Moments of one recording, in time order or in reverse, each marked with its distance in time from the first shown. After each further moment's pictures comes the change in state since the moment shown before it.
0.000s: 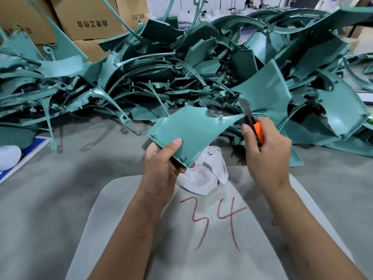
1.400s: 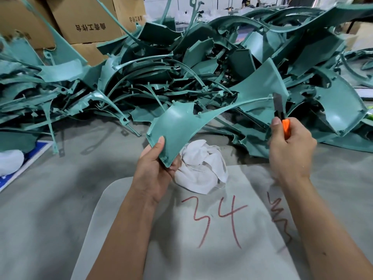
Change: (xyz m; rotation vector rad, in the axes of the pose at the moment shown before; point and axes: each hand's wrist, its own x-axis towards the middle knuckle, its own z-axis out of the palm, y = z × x) left_hand 0.011 0.006 -0.018 -0.100 -0.048 -0.089; right_hand 0.011 0.024 -0.025 -0.002 0.119 0.317
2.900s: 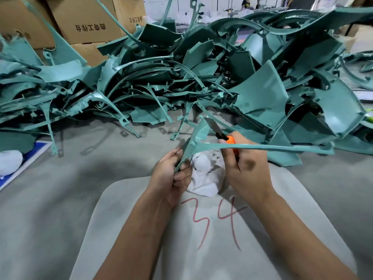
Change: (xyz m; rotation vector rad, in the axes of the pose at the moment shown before) left_hand 0.000 -0.022 0.012 -0.098 0.030 -0.306; right_hand -0.051 -0.033 0.031 0.011 -0.271 -0.479
